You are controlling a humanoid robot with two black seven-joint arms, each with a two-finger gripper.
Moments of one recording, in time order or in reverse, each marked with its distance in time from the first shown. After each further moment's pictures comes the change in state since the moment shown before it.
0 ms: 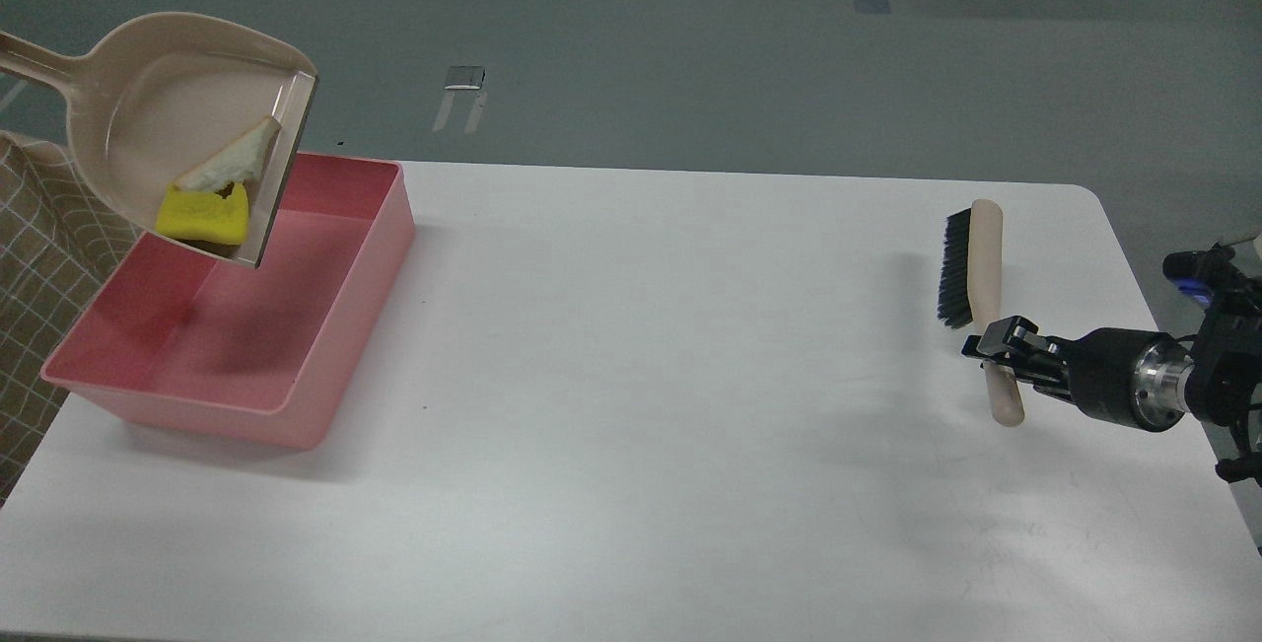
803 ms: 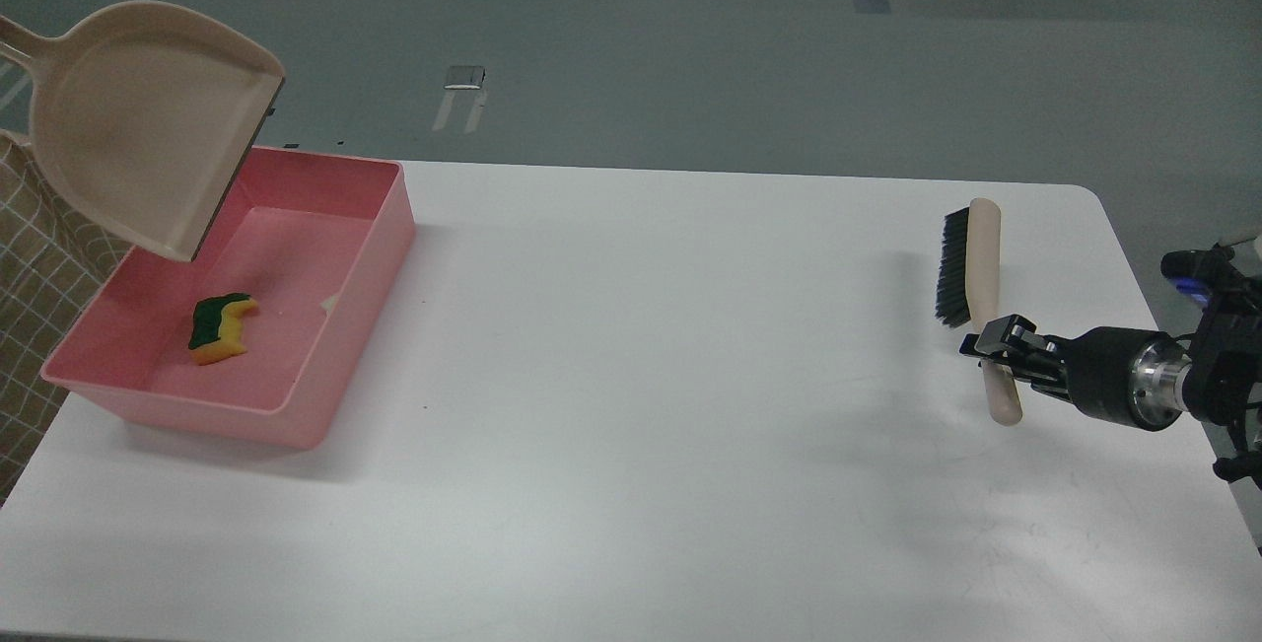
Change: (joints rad) left arm 0.050 0.005 0.000 -0.009 0.266 0.191 -0.095; right arm 0.001 0.004 0.001 -0.001 0.000 0.000 0.000
